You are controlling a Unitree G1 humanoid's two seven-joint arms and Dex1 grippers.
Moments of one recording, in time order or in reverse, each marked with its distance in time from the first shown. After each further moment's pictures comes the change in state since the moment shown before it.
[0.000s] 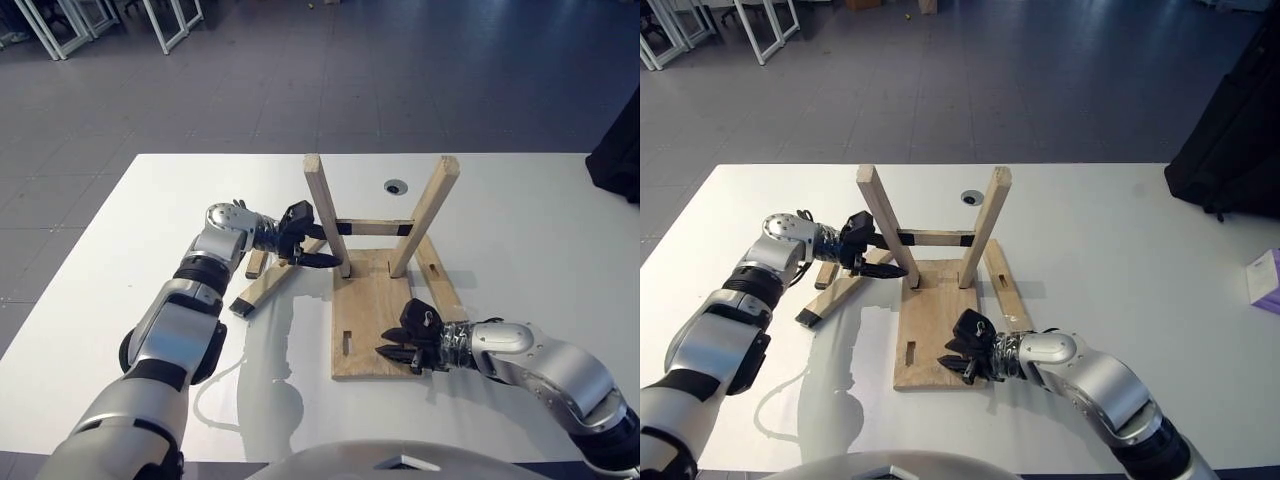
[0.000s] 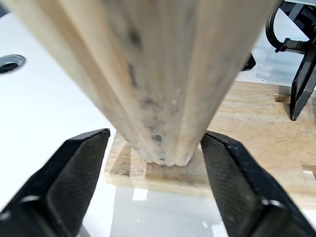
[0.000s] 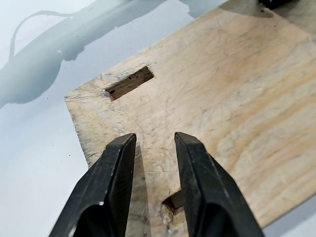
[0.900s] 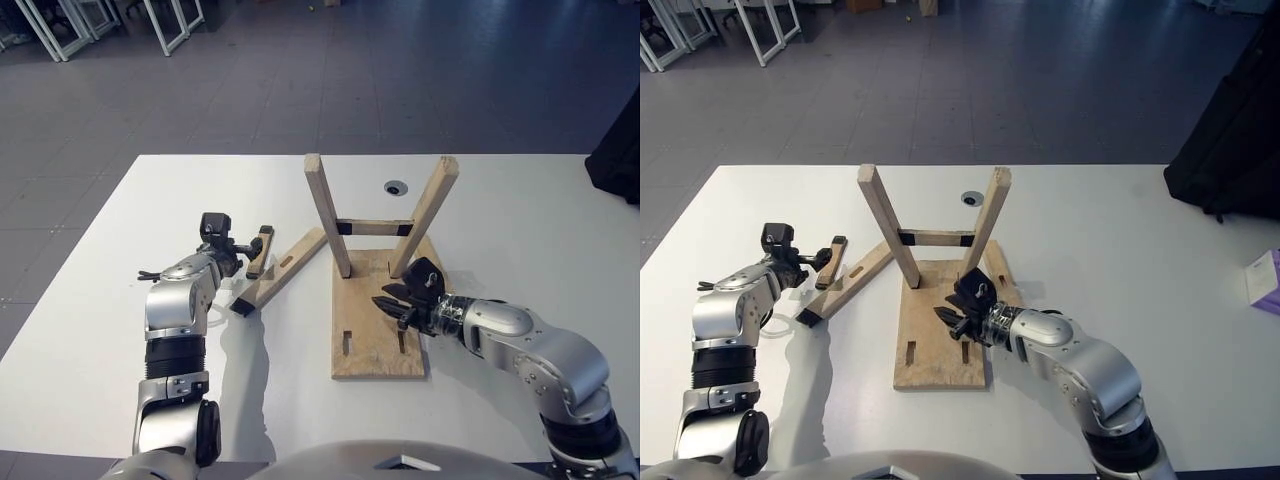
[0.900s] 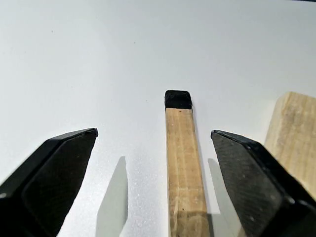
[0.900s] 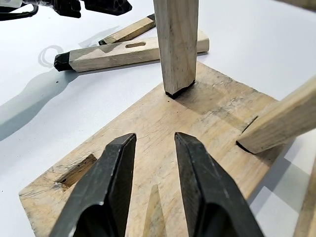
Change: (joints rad) left arm 0.535 -0.098 0.513 -0.932 0.063 0.937 1.142; right arm -0.063 0.231 -0.151 -0.048 0.004 0.134 -0.239
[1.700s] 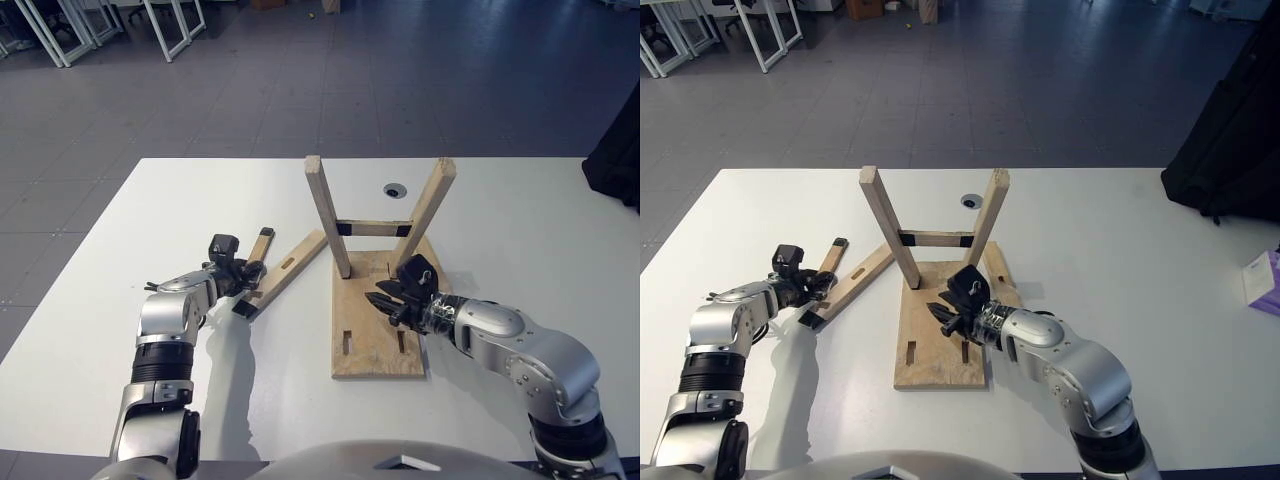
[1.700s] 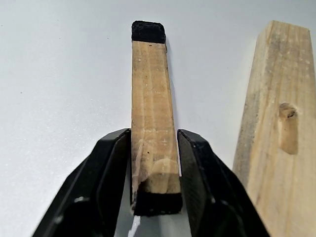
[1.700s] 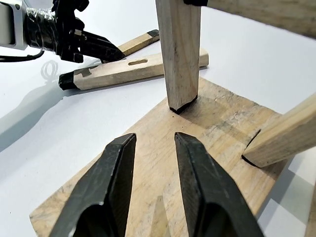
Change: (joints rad) left arm 0.050 0.098 -0.070 0.128 -0.086 -0.043 -0.167; right arm -0.009 0.079 -0.001 -0.011 -0.003 0.013 -0.060
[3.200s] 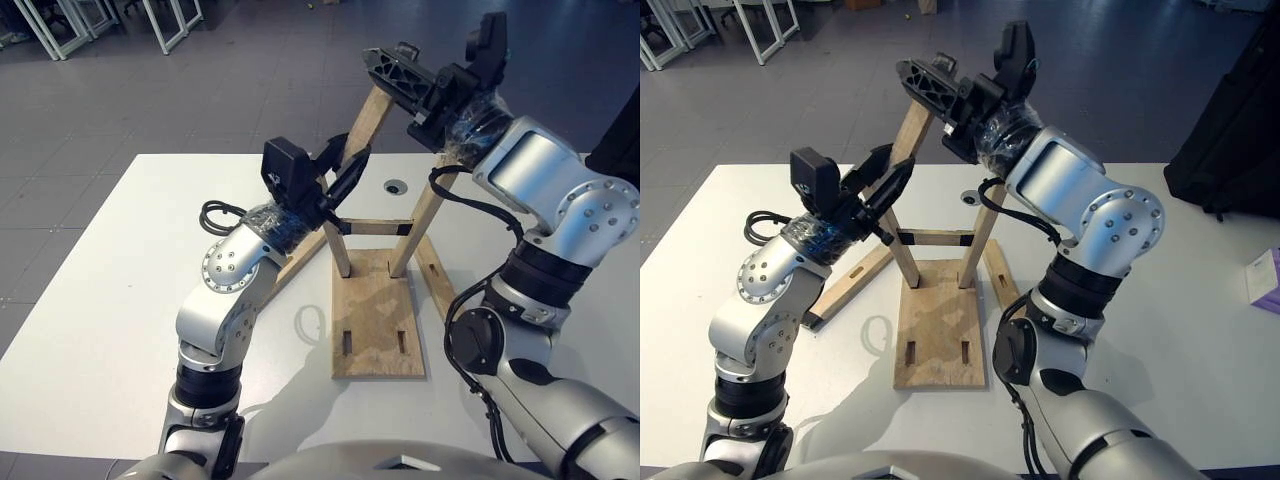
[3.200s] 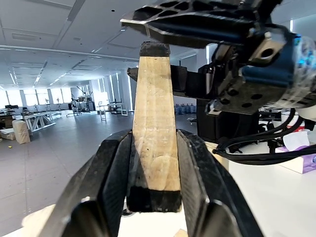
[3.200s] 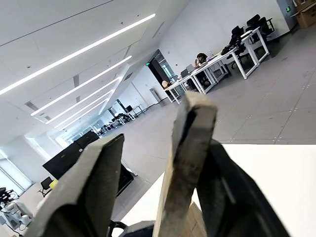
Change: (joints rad) left arm -0.032 -0.204 -0.232 -0.772 -0.183 -0.316 0.112; right arm -0.780 0.359 -0.700 0.524 0.701 0.071 -0.439
